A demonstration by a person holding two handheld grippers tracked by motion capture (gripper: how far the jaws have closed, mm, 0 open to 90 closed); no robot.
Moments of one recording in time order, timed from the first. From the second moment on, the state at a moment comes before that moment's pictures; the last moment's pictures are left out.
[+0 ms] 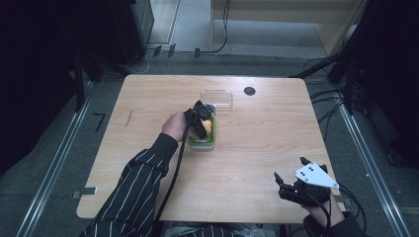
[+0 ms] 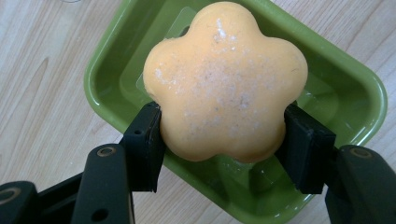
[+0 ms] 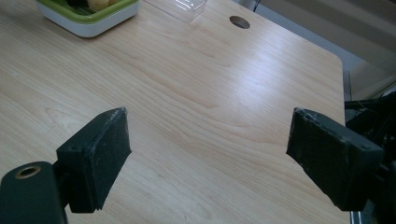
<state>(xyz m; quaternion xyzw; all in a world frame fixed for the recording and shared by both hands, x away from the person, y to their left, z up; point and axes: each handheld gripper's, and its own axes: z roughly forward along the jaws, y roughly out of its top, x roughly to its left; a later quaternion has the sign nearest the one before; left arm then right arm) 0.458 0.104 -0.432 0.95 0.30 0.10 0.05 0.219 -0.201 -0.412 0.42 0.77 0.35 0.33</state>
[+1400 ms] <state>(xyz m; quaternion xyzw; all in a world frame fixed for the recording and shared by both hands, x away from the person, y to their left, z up) 0.440 0.105 -0.416 0.94 0.32 0.09 0.04 0.219 -0.200 -0.412 0.42 0.77 0.35 0.33</state>
